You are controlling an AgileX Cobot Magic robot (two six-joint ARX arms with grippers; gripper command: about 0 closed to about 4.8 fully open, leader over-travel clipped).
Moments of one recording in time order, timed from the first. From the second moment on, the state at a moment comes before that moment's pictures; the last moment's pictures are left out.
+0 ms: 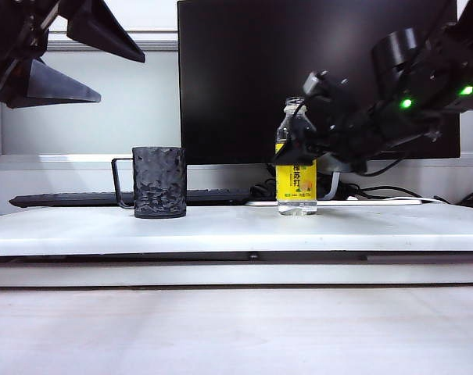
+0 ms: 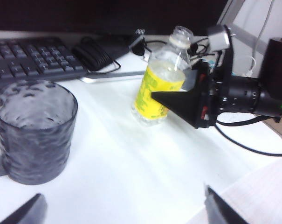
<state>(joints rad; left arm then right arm) -0.35 1.06 0.58 0.27 0.38 -0.22 0.27 1.87 1.04 0.59 -0.42 -0.03</state>
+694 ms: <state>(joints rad) -0.35 1.06 0.58 0.25 0.38 -0.22 0.32 1.88 1.04 0.59 -0.39 -0.04</state>
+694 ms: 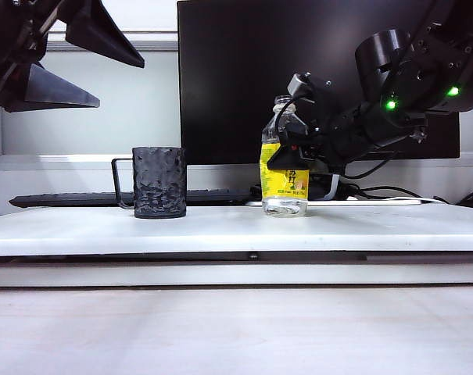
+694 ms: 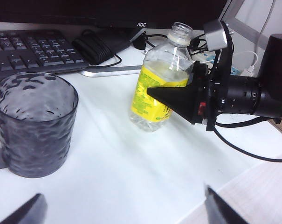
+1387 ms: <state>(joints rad) -0.35 1.06 0.58 0.25 0.38 -0.22 0.42 1.71 1.24 0.31 -0.32 -0.21</state>
